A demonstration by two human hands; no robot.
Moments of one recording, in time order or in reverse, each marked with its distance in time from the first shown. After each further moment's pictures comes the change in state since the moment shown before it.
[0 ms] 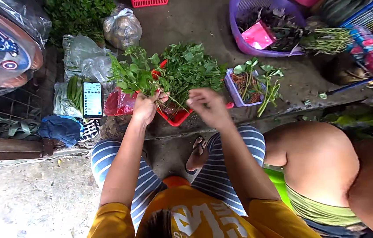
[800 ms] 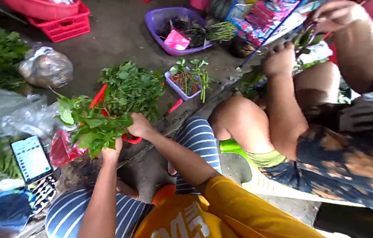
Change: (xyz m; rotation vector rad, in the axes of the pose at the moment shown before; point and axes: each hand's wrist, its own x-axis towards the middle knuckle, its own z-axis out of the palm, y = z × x) left_hand -0.025 -0.040 0.027 1.067 0.167 0.152; right_hand 0.033 -0.011 0.046 0.060 -0.176 0.504
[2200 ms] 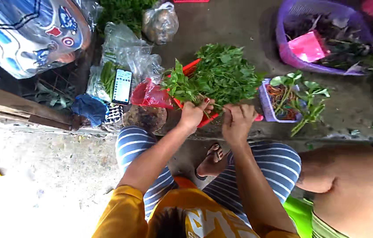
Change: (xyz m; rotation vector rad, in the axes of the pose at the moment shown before) left_hand -0.003 0.004 0.000 -0.953 -0.216 -0.190; right_hand -0.025 0.066 0.005 -0.348 0.654 -0.770
